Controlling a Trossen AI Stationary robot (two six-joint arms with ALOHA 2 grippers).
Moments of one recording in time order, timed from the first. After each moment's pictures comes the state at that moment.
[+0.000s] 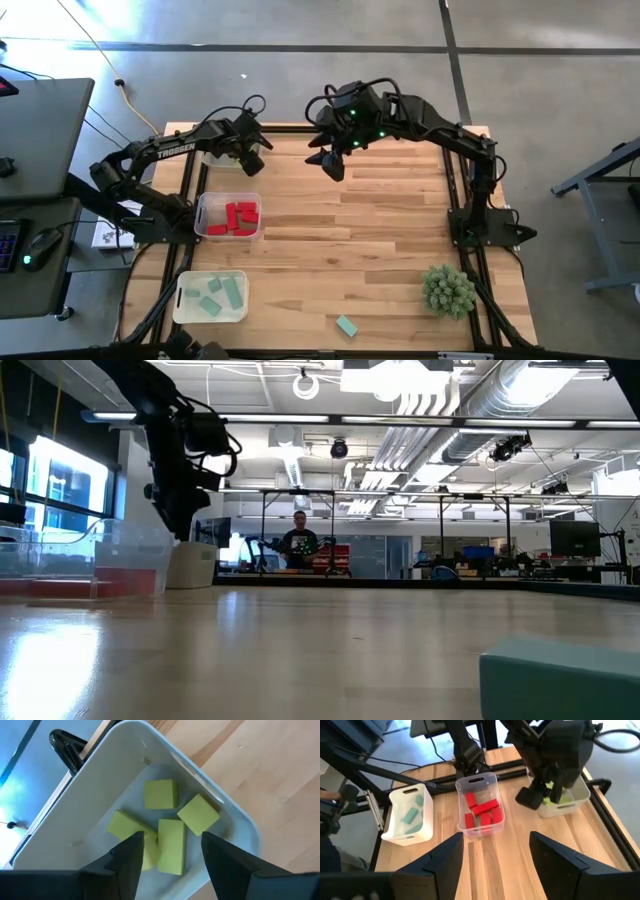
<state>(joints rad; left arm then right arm) 0.86 1.40 0.90 -0.74 -0.27 0.08 -0.18 1.90 2.34 -1.06 -0.19 0.10</state>
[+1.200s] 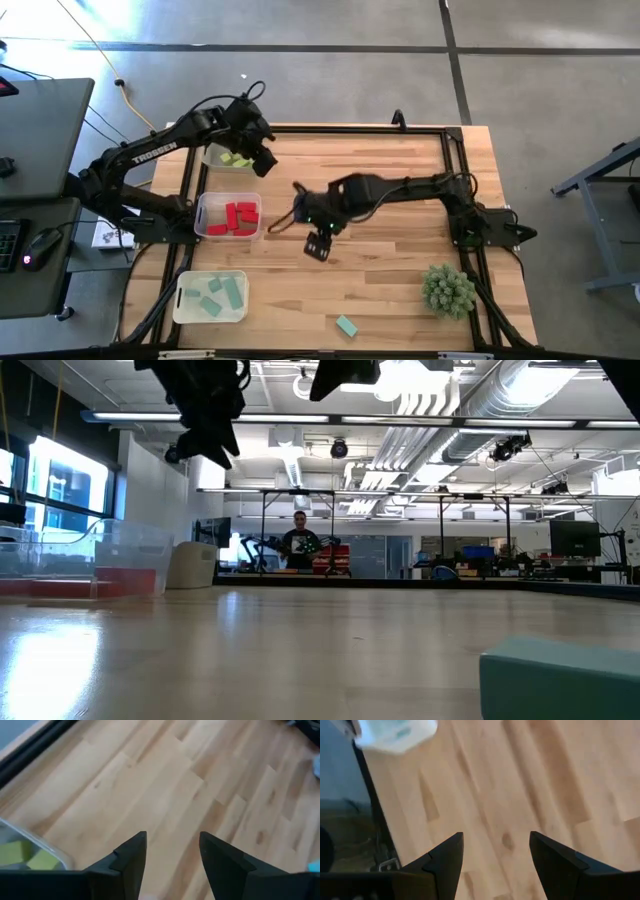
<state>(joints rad) 0.70 1.29 1.19 -0.88 0.24 -0.15 0.15 2.15 2.34 -1.35 -0.07 0.54</state>
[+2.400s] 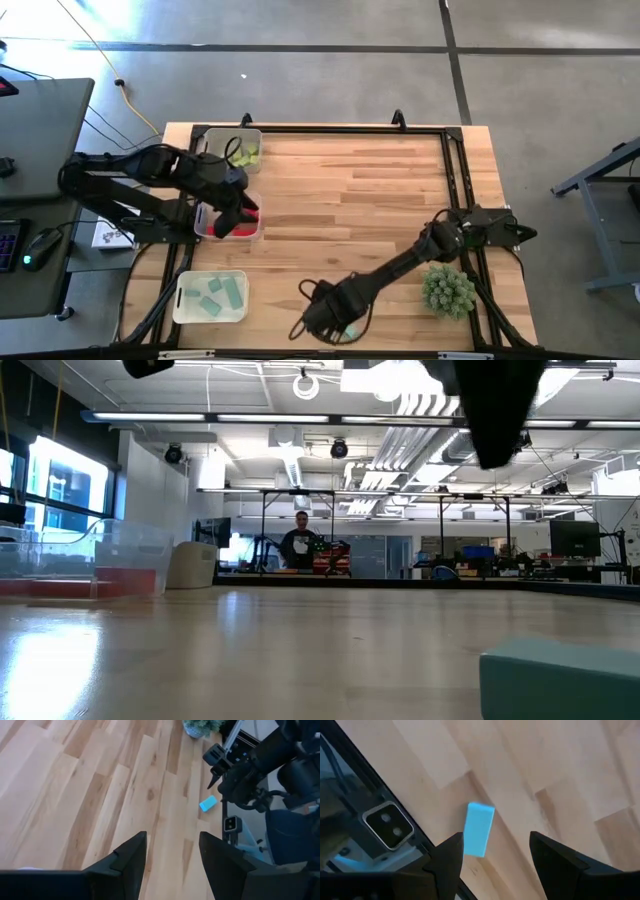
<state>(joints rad) 0.03 1.00 1.19 -0.94 0.12 -0.47 0.54 2.41 2.34 -1.38 -0.08 1.08</state>
